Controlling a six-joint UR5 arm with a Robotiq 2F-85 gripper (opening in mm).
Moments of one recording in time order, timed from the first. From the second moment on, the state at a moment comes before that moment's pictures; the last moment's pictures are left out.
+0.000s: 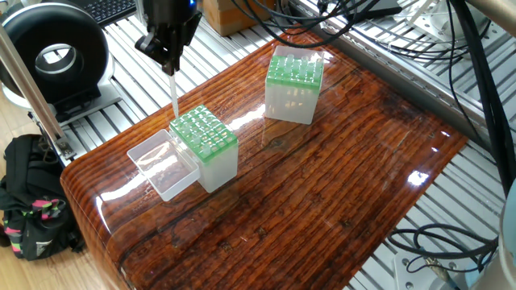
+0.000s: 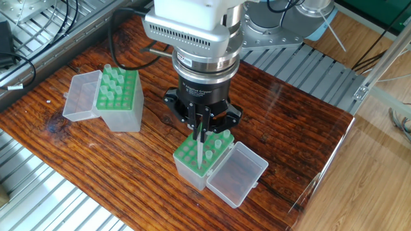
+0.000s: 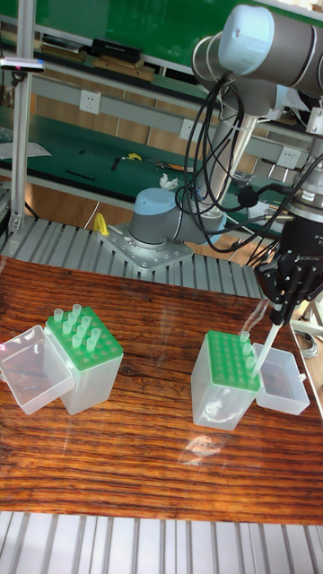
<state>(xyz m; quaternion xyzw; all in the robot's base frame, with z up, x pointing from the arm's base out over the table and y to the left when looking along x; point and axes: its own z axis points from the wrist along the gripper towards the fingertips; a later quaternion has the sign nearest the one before) 0.593 0.185 0.263 -0.15 0.98 0.03 0.08</state>
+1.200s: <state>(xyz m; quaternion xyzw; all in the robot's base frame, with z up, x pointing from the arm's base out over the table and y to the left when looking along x) 0.596 0.191 0.260 -0.19 0.98 0.04 0.09</state>
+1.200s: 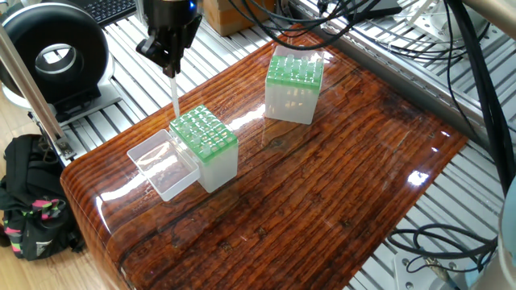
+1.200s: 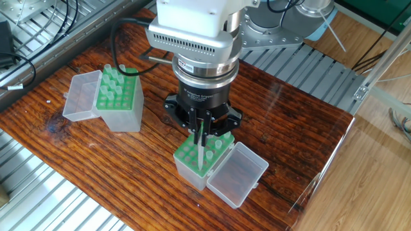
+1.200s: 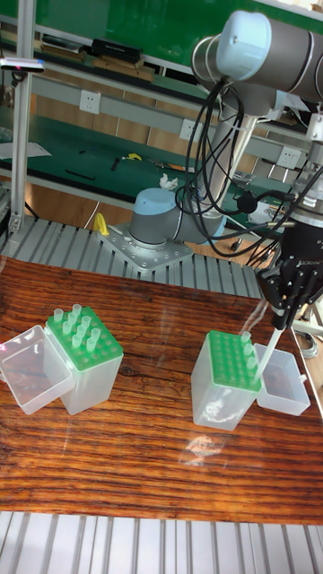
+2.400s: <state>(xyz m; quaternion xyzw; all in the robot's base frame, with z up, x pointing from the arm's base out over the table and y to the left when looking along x) 0.592 0.193 0.260 -0.20 0.97 0.04 0.08</state>
